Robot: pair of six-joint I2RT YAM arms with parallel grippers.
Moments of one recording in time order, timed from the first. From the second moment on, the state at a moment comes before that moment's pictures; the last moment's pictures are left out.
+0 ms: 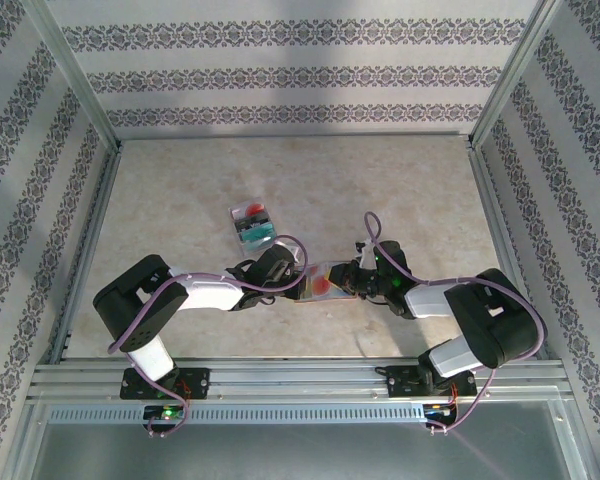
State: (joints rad) left arm -0.82 1.69 0.71 0.19 0.08 -0.64; right arm 0.43 1.47 0.31 0.56 -0.65 1.02
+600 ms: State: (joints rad) left arm -0.82 1.67 0.73 0.13 0.10 -0.64; right arm 0.41 1.20 0.40 0.04 -0.52 0.79
